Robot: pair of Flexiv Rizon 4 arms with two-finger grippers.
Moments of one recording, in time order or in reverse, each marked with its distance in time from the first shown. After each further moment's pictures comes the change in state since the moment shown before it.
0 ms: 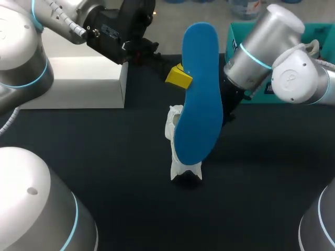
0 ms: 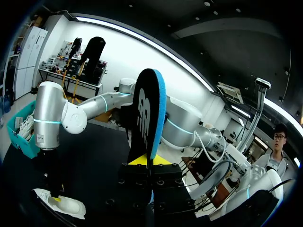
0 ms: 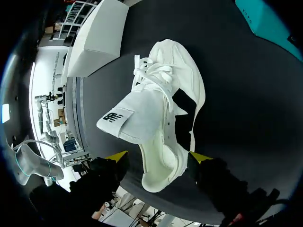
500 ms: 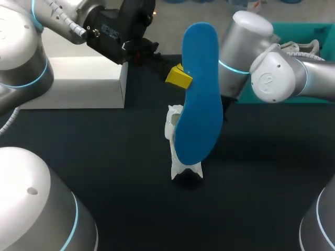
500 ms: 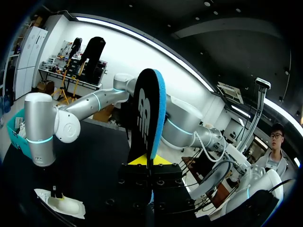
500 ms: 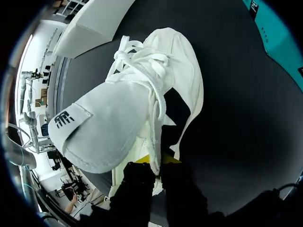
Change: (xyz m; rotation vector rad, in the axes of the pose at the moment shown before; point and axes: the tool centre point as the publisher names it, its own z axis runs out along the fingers) left arm 0.000 0.000 0.000 0.000 0.000 0.000; right arm -0.028 0.012 0.045 0.045 -0.217 -0.157
